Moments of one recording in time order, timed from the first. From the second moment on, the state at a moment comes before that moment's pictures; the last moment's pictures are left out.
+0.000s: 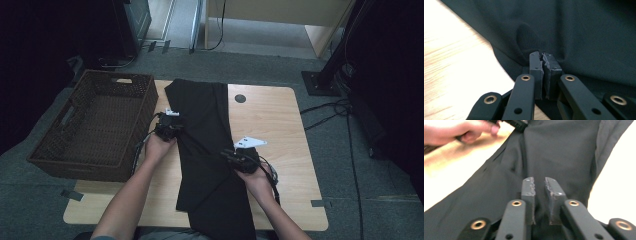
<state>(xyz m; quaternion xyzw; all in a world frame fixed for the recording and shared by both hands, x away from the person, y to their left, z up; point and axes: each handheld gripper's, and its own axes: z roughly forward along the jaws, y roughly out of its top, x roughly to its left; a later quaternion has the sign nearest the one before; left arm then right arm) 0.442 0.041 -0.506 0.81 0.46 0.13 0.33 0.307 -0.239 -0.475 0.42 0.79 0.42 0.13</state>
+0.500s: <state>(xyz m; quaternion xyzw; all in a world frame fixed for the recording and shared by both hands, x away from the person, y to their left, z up) 0.441 0.040 -0.506 0.81 0.46 0.13 0.33 0.323 -0.209 -0.509 0.43 0.82 0.36 0.10</state>
